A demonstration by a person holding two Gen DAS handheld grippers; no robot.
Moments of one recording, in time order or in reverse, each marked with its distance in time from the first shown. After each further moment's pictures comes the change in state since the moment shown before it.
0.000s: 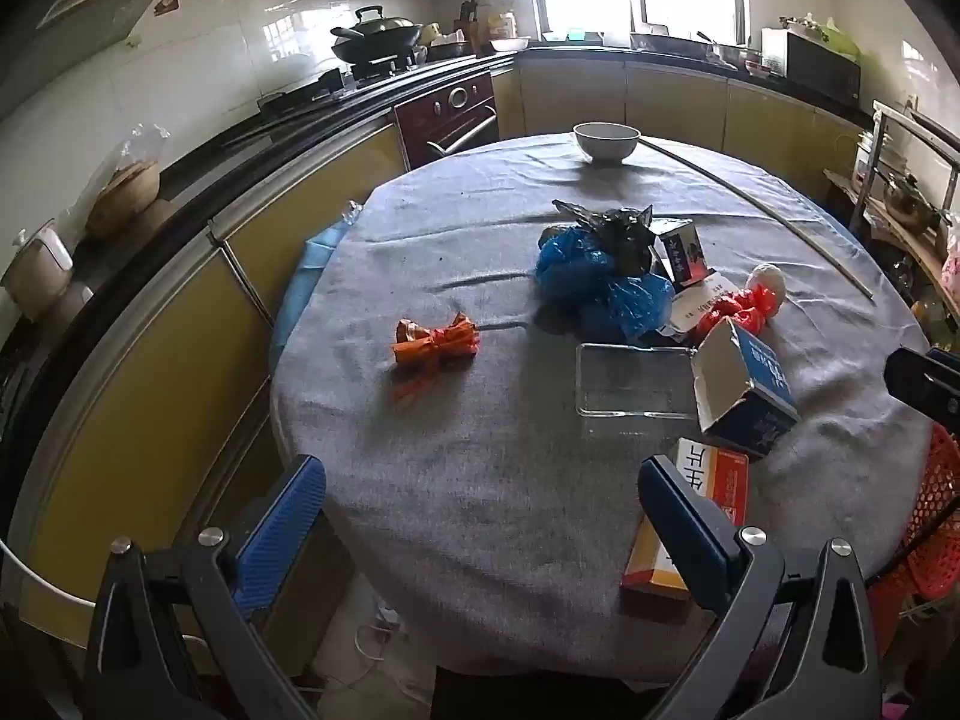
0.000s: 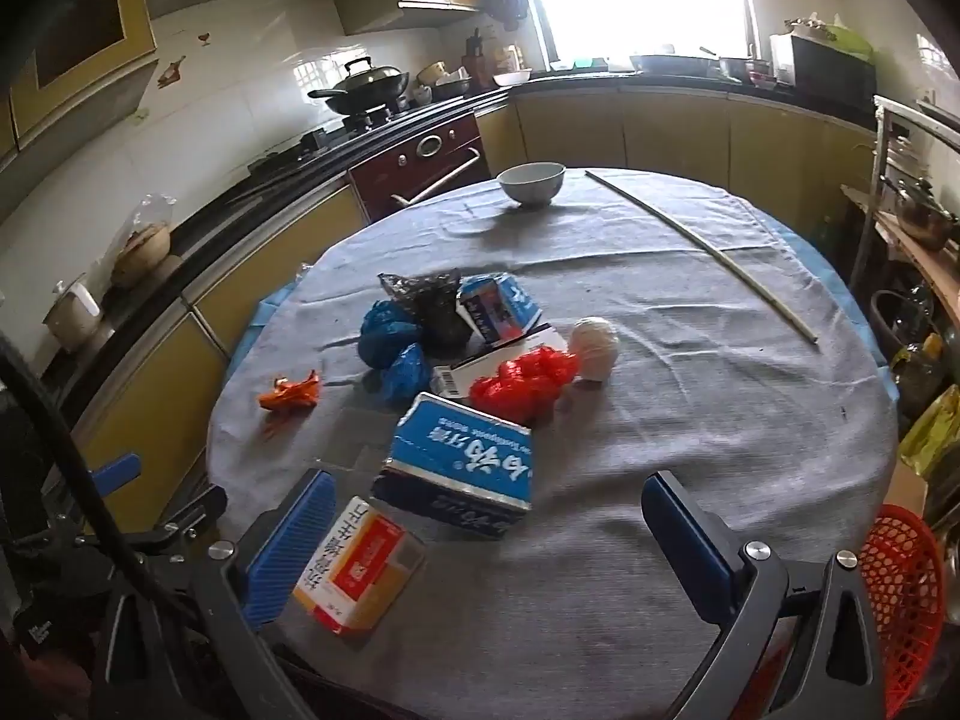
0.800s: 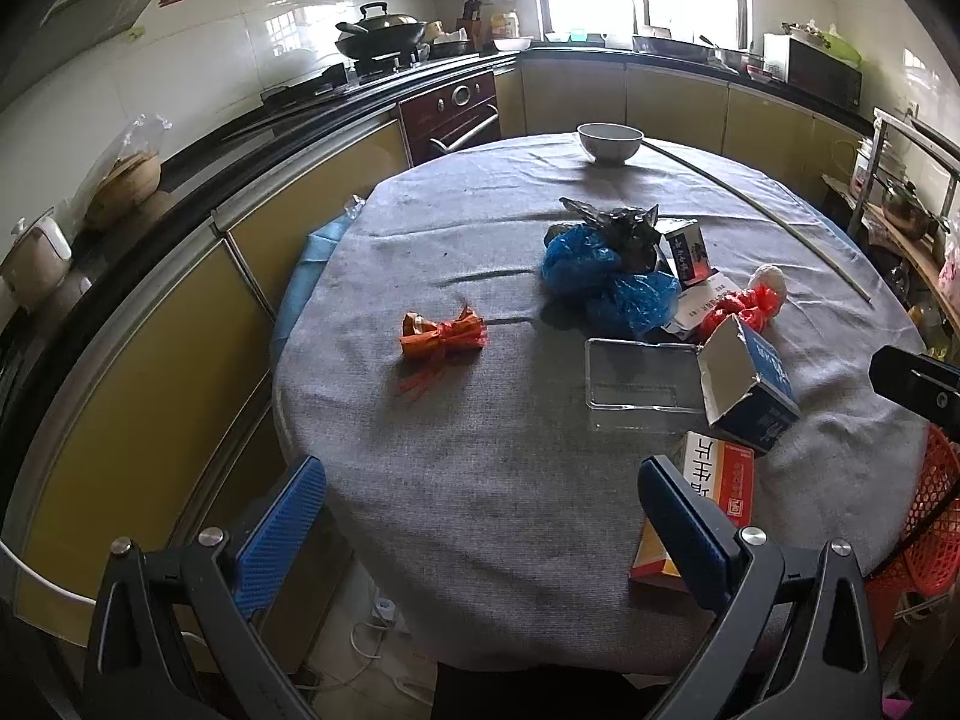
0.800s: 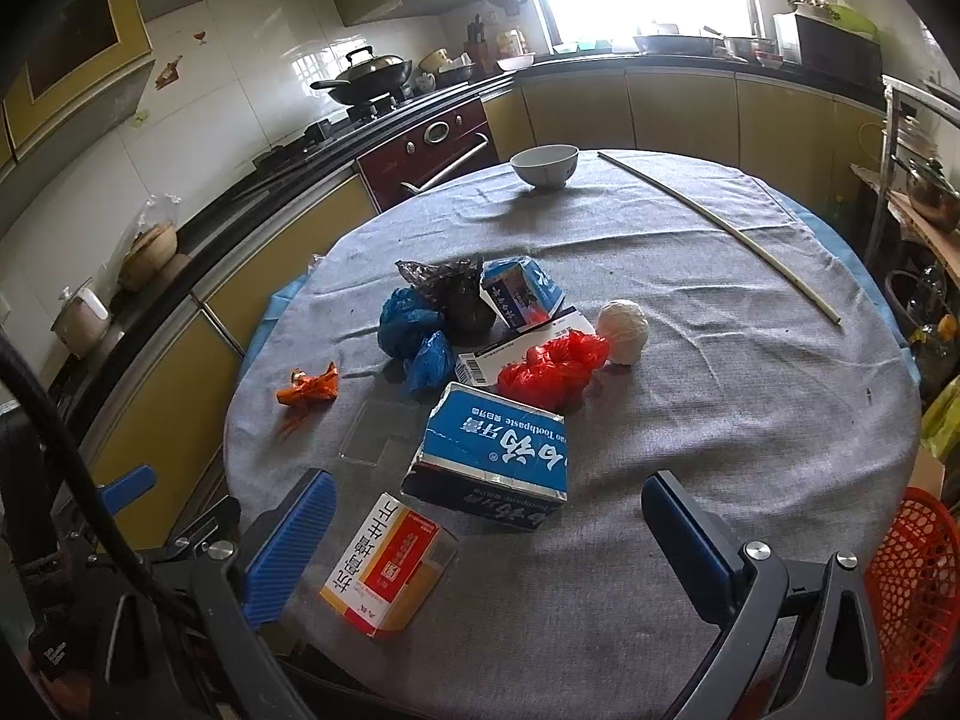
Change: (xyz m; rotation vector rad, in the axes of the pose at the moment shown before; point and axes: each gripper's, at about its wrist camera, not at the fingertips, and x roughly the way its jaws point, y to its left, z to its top) left arm 0.000 0.011 -0.005 -0.016 0.001 -0.014; right arm 0.008 0.008 0.002 0.044 0.032 0.045
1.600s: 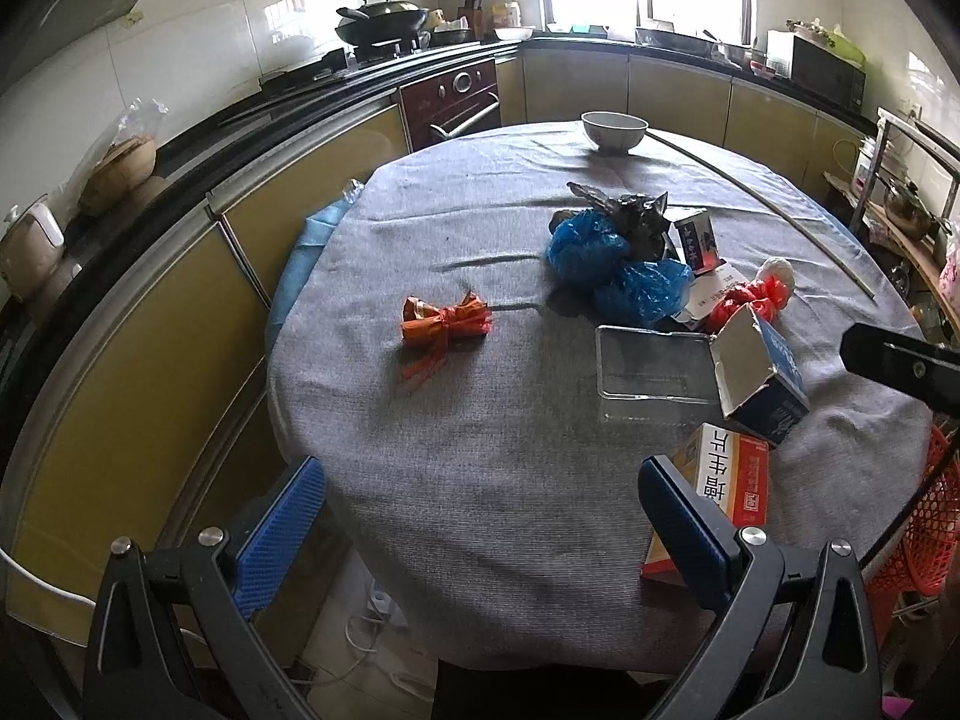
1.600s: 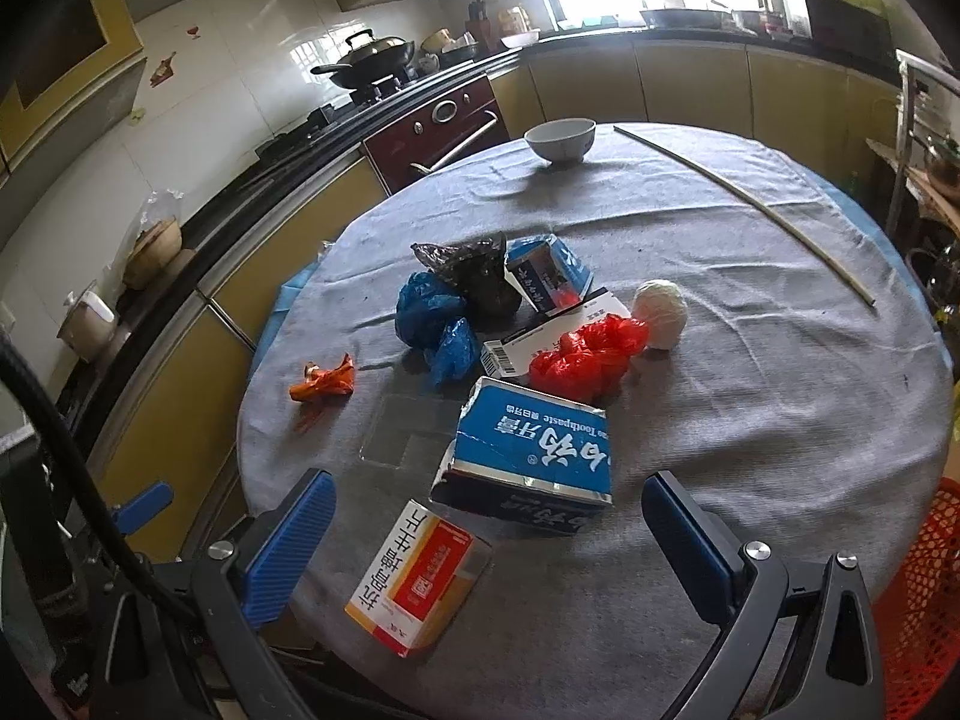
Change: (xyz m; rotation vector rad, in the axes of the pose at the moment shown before) left arm 0.012 0.007 -0.004 -0.009 0.026 -0.014; right arm 0.027 0.010 0.007 0.006 0.027 0.025
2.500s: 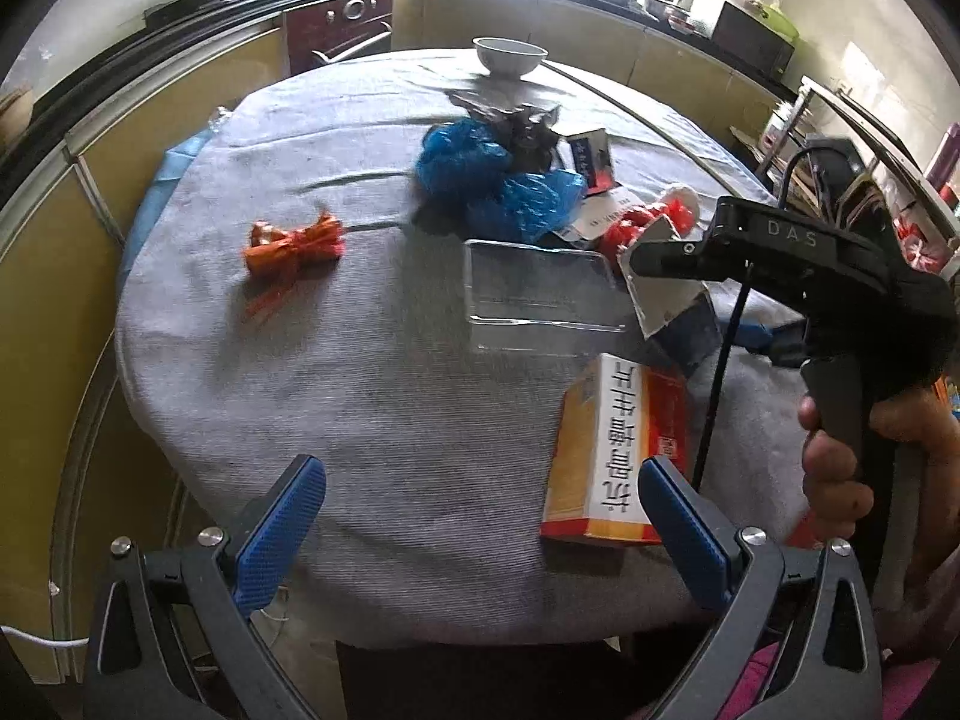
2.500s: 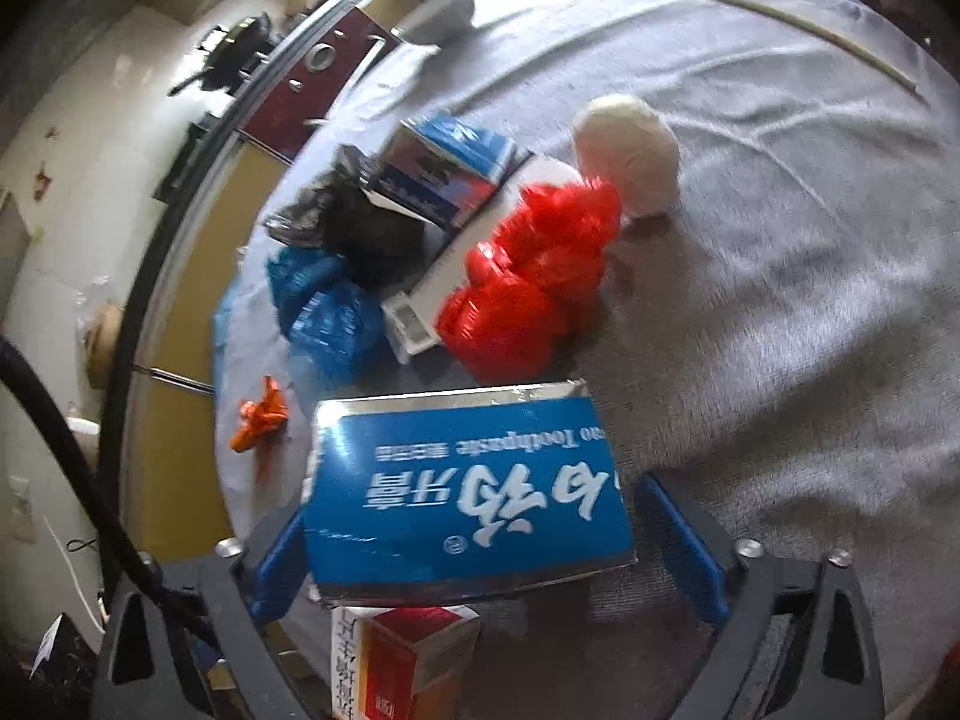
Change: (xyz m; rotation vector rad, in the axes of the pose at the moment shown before) left arm 0.033 -0.022 -0.009 0.049 0.179 -0.321; right arm 0.108 -0.057 0.004 0.374 0.236 0.098
